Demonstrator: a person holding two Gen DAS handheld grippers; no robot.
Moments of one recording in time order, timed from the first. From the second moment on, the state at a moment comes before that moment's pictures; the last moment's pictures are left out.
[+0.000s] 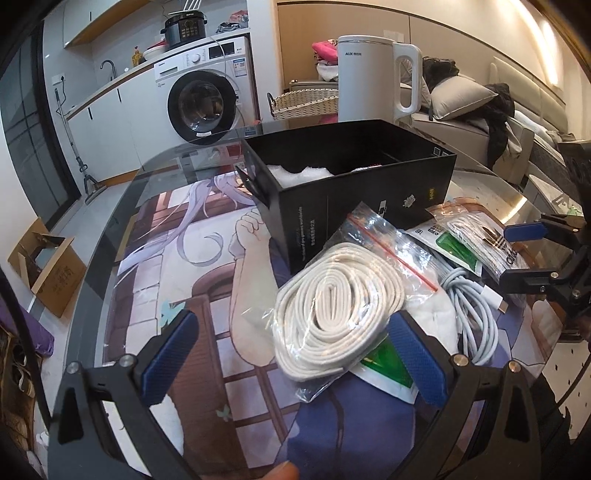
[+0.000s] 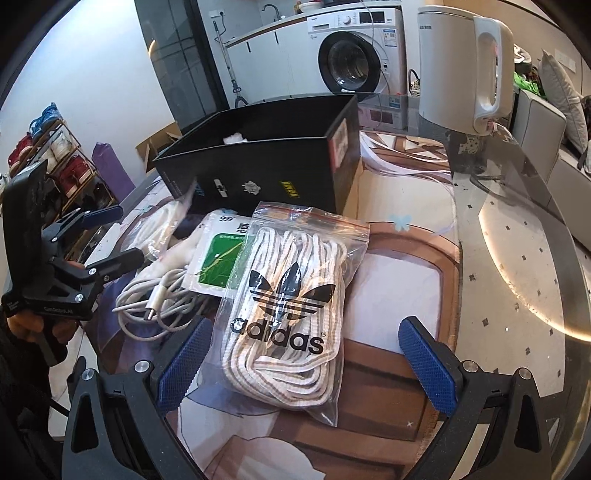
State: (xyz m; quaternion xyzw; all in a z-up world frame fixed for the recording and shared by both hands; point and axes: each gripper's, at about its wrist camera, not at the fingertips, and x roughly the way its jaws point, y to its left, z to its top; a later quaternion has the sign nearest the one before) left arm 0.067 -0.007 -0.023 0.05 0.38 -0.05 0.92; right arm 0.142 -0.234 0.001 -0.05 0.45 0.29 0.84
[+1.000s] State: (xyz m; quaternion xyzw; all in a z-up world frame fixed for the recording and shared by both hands) left arm 0.093 -0.012 -0.030 0.03 0.42 -0.07 0.91; right arm 0.149 -0.250 -0.002 -0.08 0.46 0.24 0.86
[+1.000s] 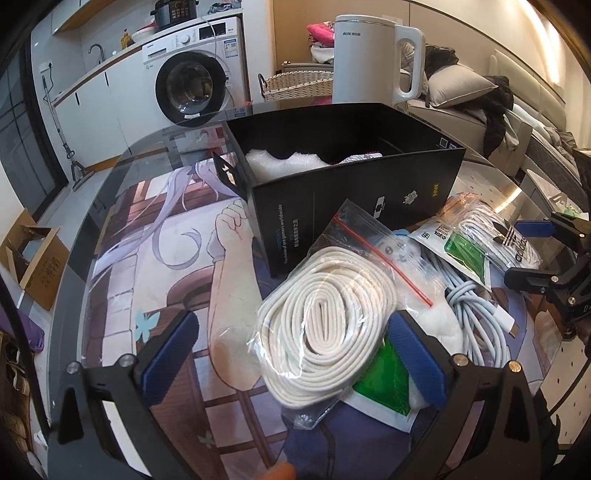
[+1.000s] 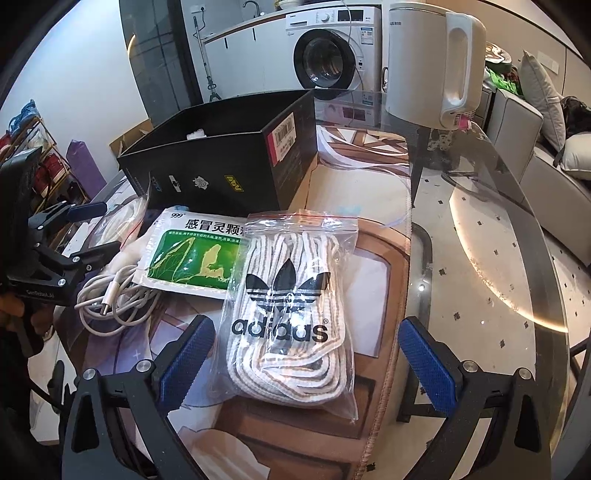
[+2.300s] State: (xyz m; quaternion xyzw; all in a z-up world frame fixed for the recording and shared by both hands) left arm 0.054 -0.008 0.002 0.00 0.35 -0.09 0.93; right arm 0.110 -0.253 0.036 -0.08 0.38 0.26 0.88
